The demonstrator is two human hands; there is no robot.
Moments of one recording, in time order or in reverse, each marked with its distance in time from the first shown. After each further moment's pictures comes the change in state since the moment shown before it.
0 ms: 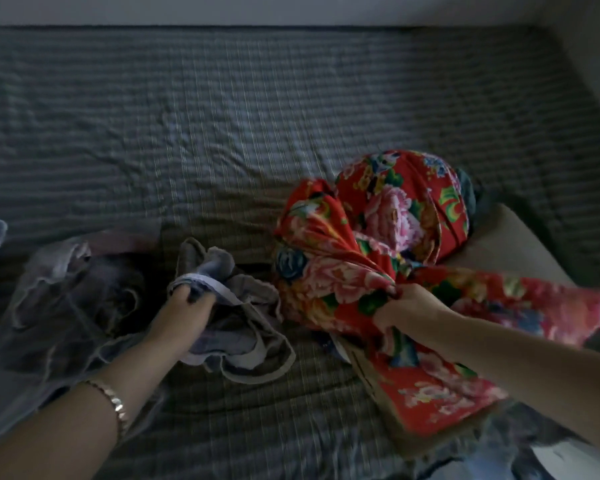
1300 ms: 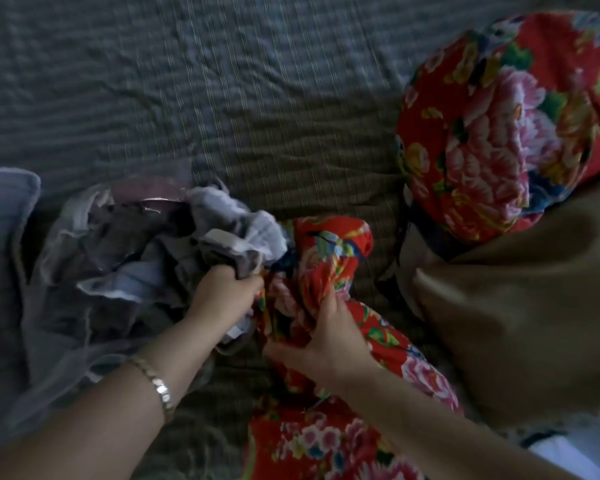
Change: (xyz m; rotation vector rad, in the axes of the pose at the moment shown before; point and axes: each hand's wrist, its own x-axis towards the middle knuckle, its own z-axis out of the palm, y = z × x) left_hand 0.035 -0.050 0.026 0.163 0.050 -0.058; right_hand 0.043 0.015 0.212 -0.140 -0.086 -0.328
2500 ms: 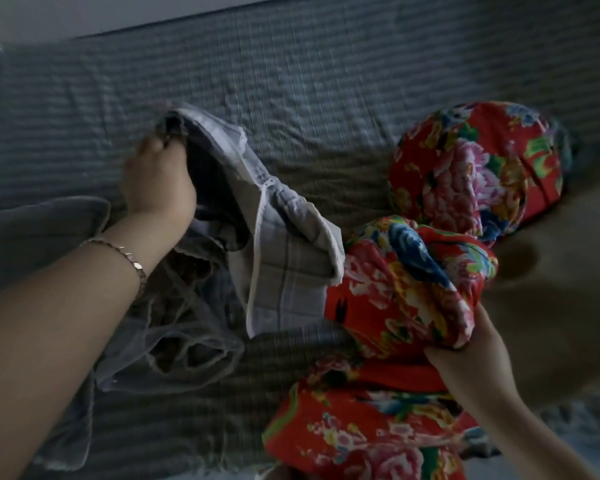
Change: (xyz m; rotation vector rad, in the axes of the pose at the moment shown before) left_hand -0.029 0.079 -0.168 0.586 0.845 0.507; right_hand -0.116 0.019 -0.109 0.367 0.456 0.219
